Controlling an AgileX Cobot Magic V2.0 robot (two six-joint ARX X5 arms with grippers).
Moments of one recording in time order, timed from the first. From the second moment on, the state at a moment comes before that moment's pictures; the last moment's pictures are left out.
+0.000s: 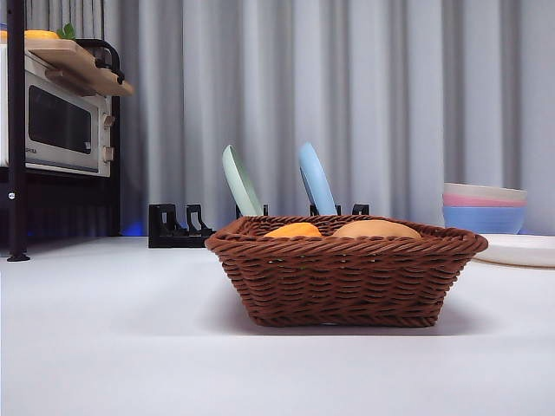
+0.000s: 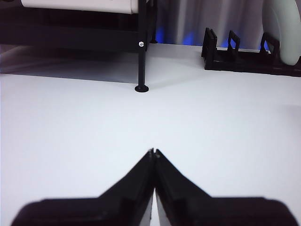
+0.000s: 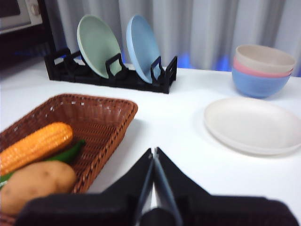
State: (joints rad) left arm 0.09 0.01 0.02 -0.18 -0.05 -0.07; right arm 0.08 0.10 0.28 -0.31 -0.18 -0.07
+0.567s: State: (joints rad) left arm 0.09 0.01 0.02 -0.18 -0.05 -0.07; right arm 0.08 0.01 0.05 -0.24 -0.18 -0.07
